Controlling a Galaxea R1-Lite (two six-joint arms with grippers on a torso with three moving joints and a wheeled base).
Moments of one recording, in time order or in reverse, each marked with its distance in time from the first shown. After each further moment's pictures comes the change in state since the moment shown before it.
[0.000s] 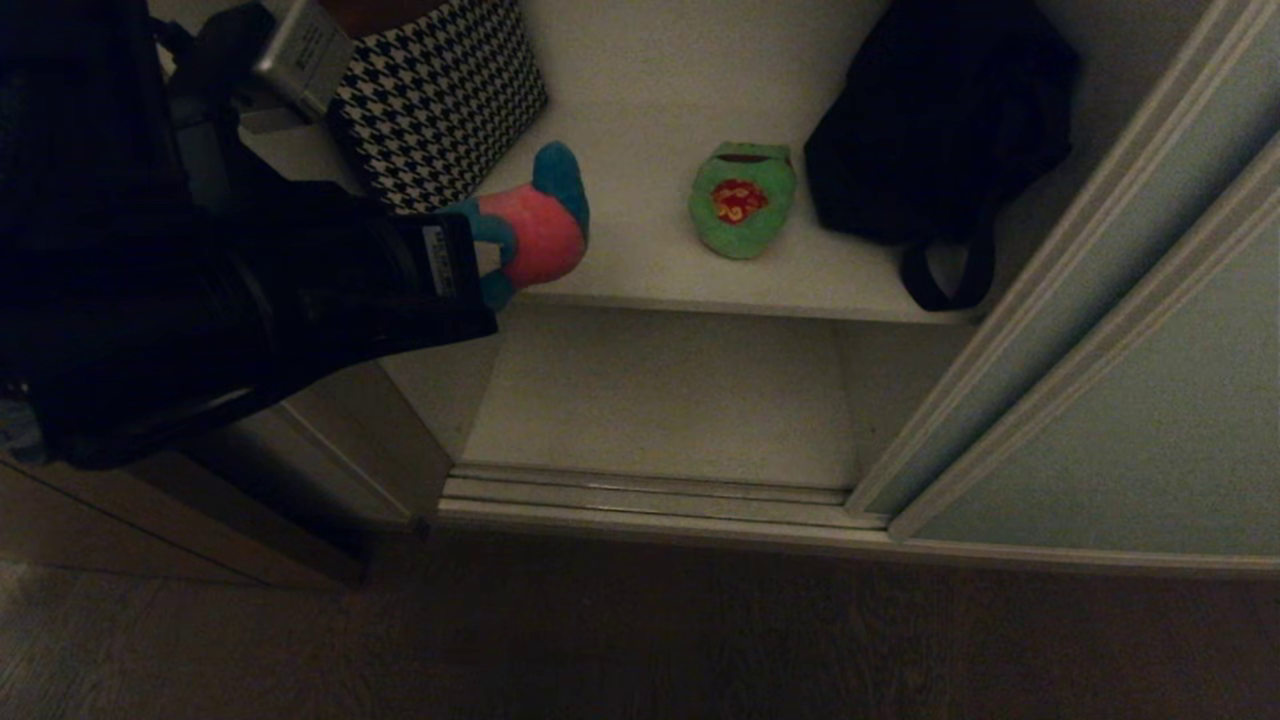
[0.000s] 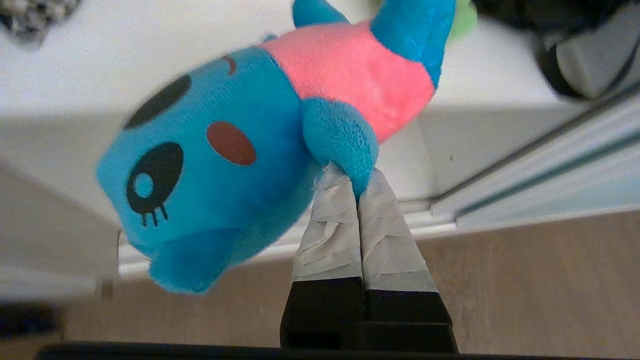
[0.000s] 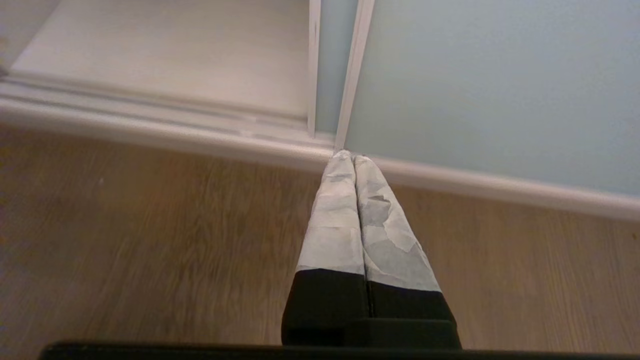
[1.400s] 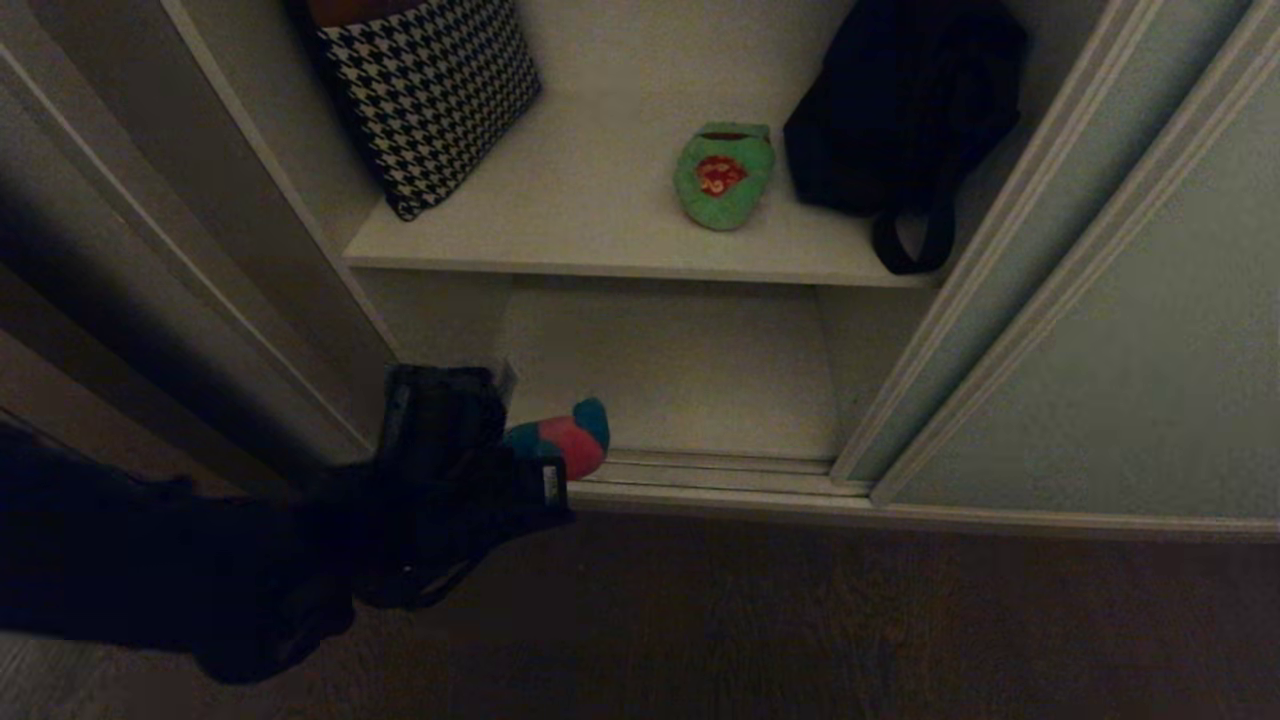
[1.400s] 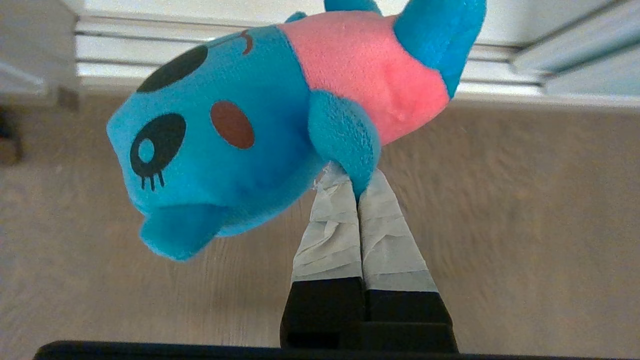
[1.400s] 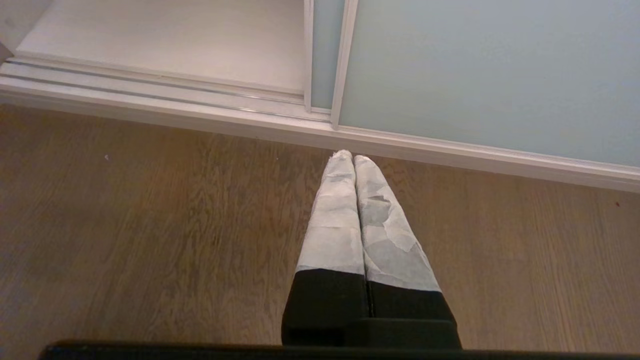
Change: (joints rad) left arm 0.087 0.411 0.354 -0.413 -0.003 -0.162; right arm 0.000 0.000 0.000 0.000 0.000 0.000
